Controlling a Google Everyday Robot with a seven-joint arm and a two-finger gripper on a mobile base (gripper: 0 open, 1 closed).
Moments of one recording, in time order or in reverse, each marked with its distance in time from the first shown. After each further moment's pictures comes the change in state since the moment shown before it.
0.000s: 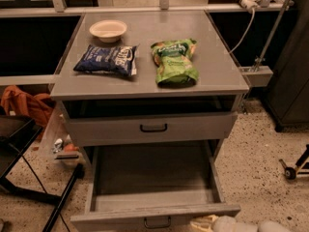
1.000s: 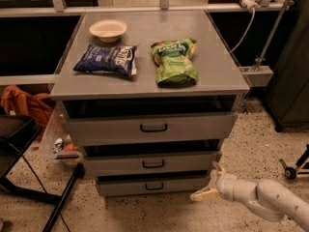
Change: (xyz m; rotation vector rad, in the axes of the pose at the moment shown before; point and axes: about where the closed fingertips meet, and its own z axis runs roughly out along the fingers) arm -0.094 -0.134 0.011 0.131 -0.069 -0.150
